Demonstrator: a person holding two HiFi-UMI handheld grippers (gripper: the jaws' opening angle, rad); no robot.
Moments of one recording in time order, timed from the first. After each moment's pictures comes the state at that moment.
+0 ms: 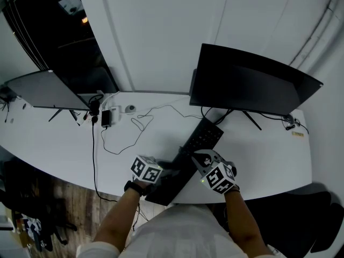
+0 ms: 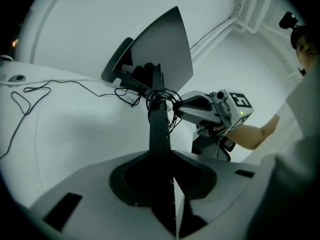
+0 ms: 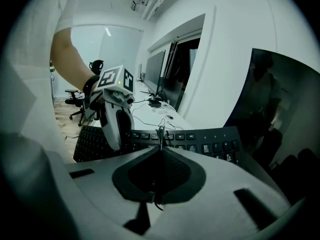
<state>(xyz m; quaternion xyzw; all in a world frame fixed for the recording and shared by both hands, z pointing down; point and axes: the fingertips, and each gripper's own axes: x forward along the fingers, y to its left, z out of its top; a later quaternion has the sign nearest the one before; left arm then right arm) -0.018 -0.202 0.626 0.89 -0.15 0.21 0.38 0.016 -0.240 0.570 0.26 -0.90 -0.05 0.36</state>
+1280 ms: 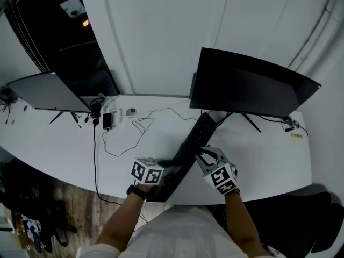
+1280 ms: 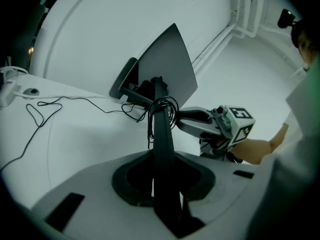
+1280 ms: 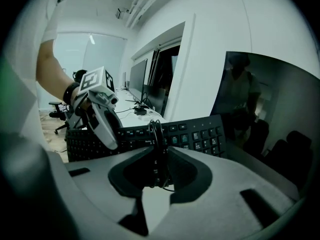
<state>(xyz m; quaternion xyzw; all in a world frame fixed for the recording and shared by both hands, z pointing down) -0.018 -0.220 0.596 0.89 -0.22 0.16 0.37 0.034 -0.256 0.551 0.34 -0.89 -0.02 0.30</state>
